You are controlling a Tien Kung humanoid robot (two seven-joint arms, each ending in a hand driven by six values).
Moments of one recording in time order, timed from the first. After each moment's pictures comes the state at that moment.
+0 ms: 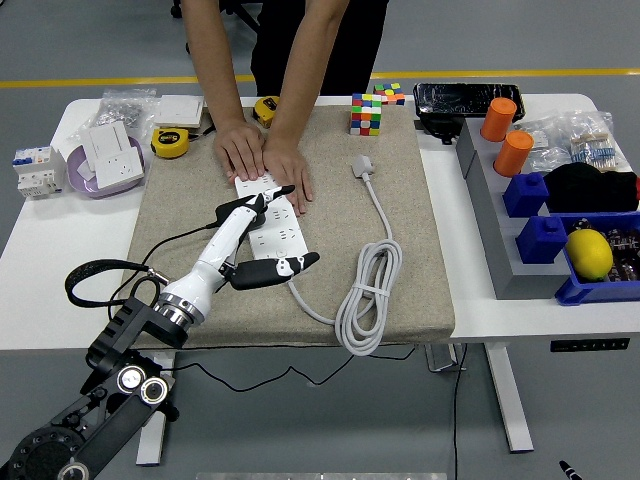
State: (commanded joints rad) left arm -0.13 0.12 -1.01 -1.55 1.63 0.19 0.06; right arm 0.10 -0.04 1.55 0.18 -1.55 -0.06 -0.05
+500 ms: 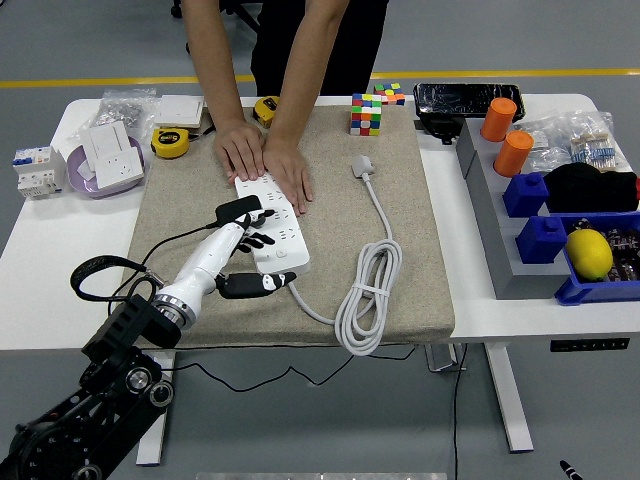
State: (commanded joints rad) left arm -0.15 0.12 -1.03 -1.48 1.96 0.11 0.28; right arm 0.10 -0.04 1.55 0.18 -1.56 -0.06 -0.05
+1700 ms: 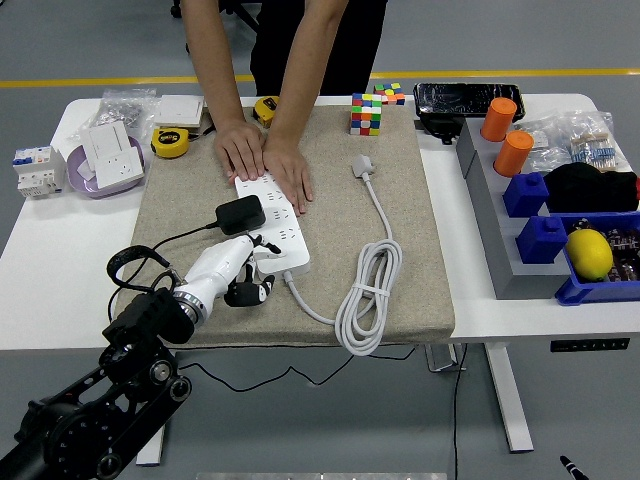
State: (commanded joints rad) left arm -0.23 0.10 -0.97 -1.37 2.05 0.04 0.35; right arm 0.12 -0.05 1.54 0.18 -1.56 -0.06 -0.05
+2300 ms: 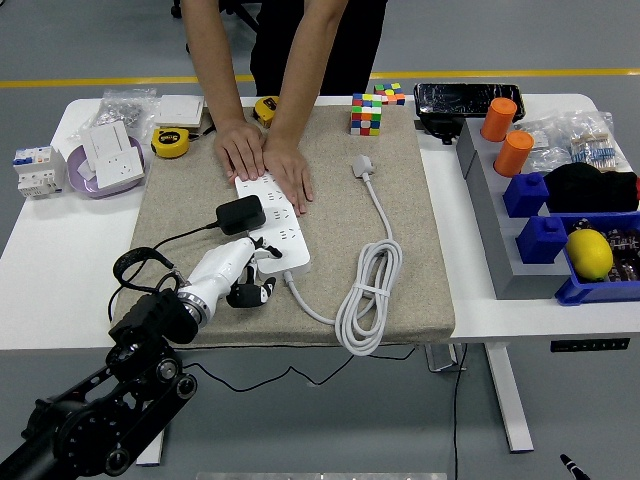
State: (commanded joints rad) left arm -0.25 0.08 -0.97 -1.32 2.06 0.06 0.34; right arm 0.12 -0.05 1.54 0.18 -1.56 -0.06 -0.05
